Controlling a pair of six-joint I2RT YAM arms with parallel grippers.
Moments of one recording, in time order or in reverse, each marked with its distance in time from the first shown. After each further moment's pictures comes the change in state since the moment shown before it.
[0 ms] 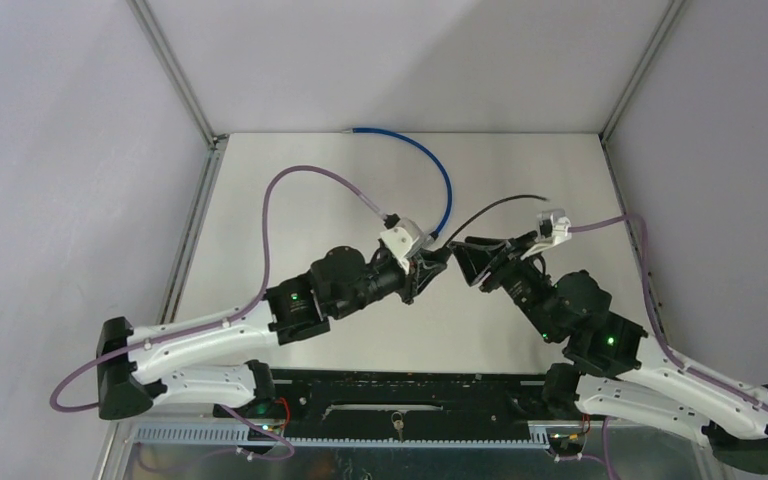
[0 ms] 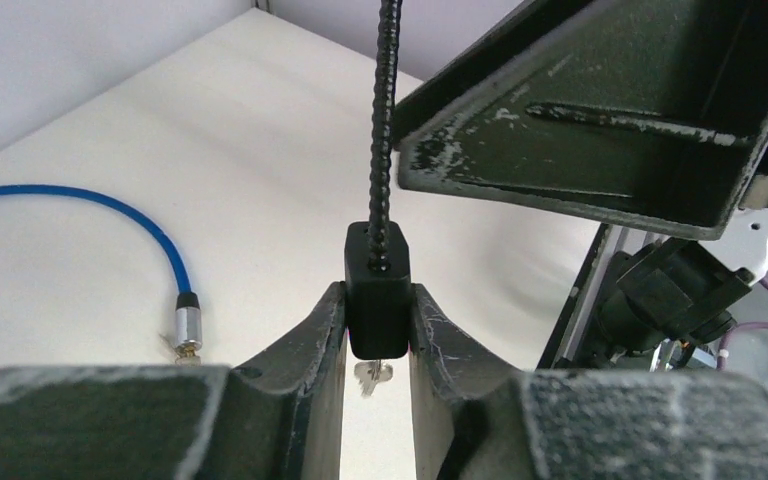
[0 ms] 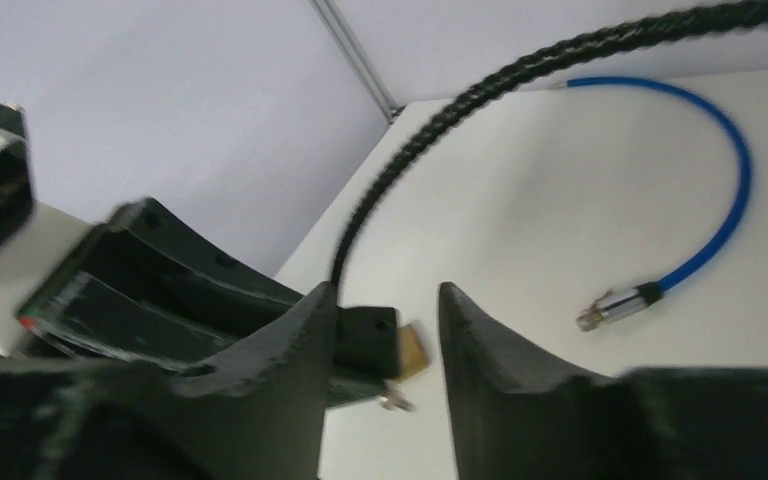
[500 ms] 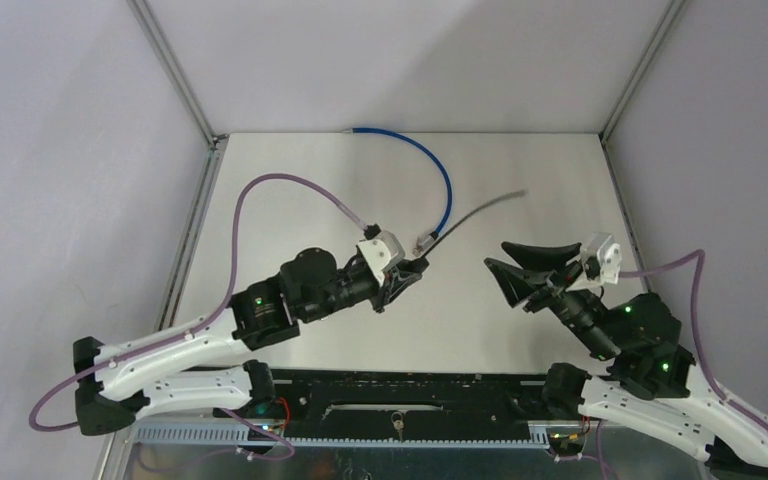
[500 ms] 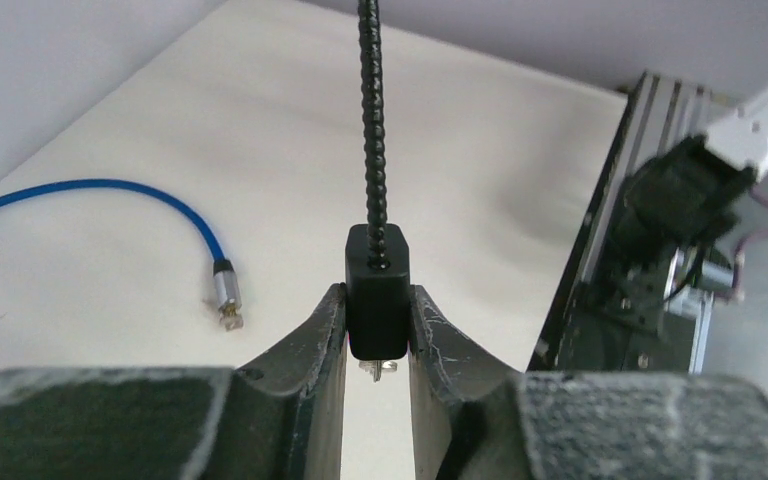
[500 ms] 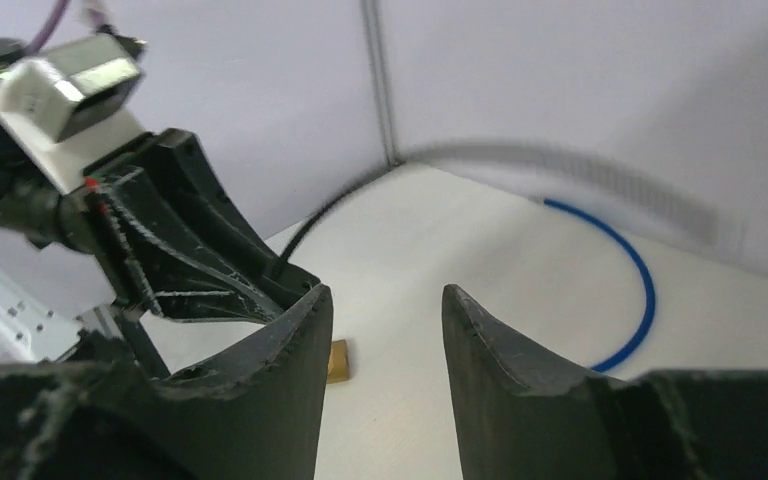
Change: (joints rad) left arm 0.027 -0.156 -0.009 -0.174 0.071 0.096; right arm -0.024 -0.248 0.000 -0.105 -0.175 -0.376
